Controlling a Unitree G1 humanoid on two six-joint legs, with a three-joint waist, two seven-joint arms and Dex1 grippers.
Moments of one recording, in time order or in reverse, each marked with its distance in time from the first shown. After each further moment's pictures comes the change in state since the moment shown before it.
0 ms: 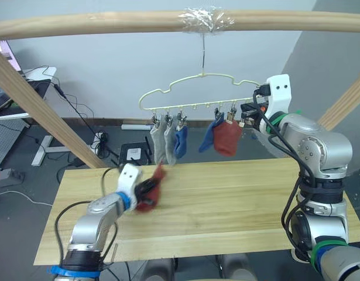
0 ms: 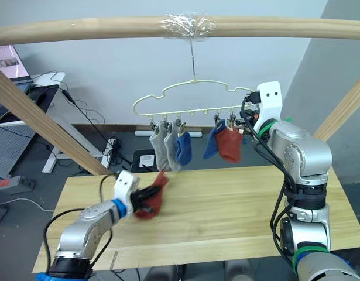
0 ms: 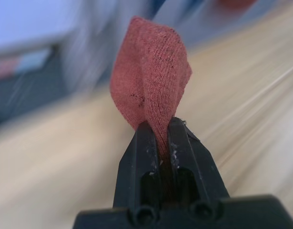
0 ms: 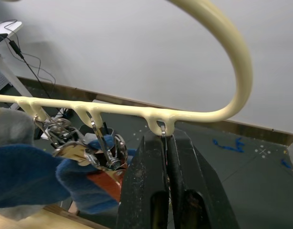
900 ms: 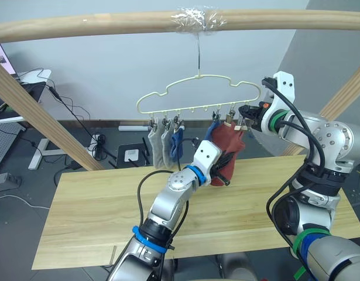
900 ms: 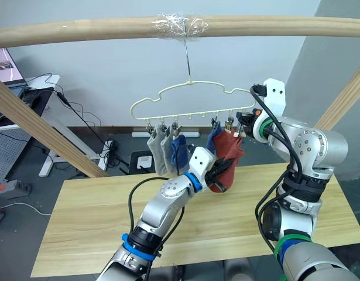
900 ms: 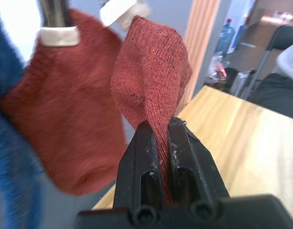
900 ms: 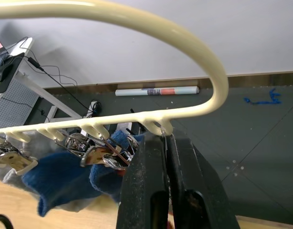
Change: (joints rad) left arm -0.269 -0.380 -0.320 0.299 0.244 -0.295 0.191; right arm -0.127 0.154 -0.255 -0.053 0.073 0.378 -0.127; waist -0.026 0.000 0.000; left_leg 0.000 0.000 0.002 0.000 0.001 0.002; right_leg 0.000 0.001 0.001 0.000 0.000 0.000
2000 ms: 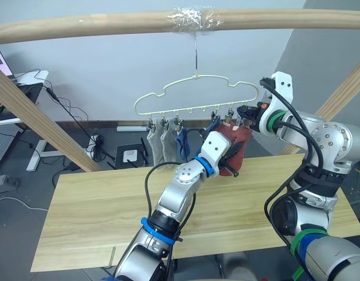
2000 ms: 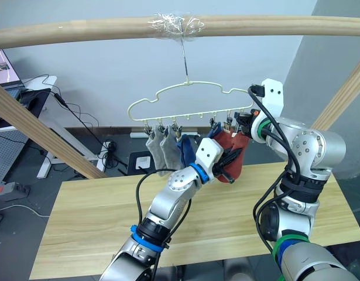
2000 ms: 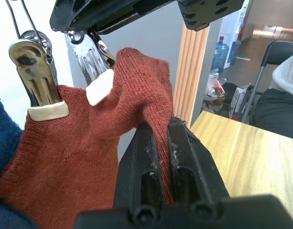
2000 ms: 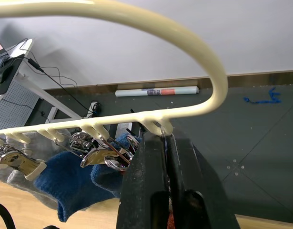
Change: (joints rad) left arm -0.073 -0.062 -0.003 0.032 0.036 -0.065 -0.008; right arm 0.001 0.017 0.002 -0.015 -0.003 0.009 -0.006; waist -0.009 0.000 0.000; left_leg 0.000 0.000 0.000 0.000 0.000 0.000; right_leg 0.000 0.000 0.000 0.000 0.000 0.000
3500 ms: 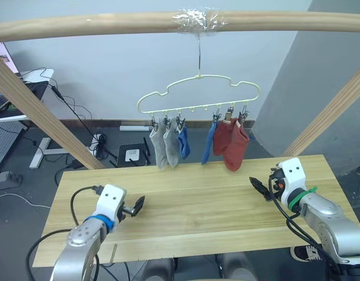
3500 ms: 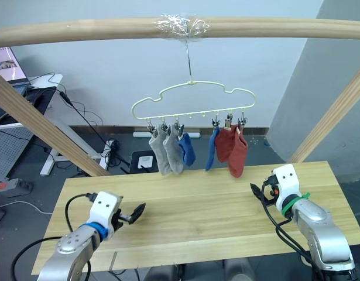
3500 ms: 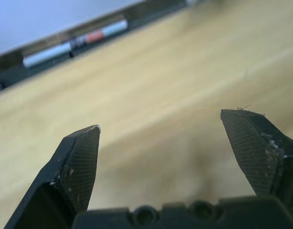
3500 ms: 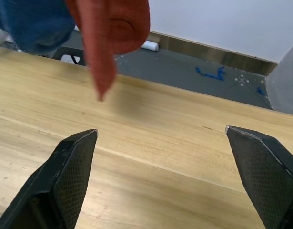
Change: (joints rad) left arm 0.772 0.508 0.444 -0.404 -0.030 0.230 0.026; right arm 0.932 -0.319 0.293 -0.095 -0.154 -0.856 0.288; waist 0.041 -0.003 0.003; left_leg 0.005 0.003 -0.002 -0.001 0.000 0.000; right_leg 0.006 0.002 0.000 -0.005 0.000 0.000
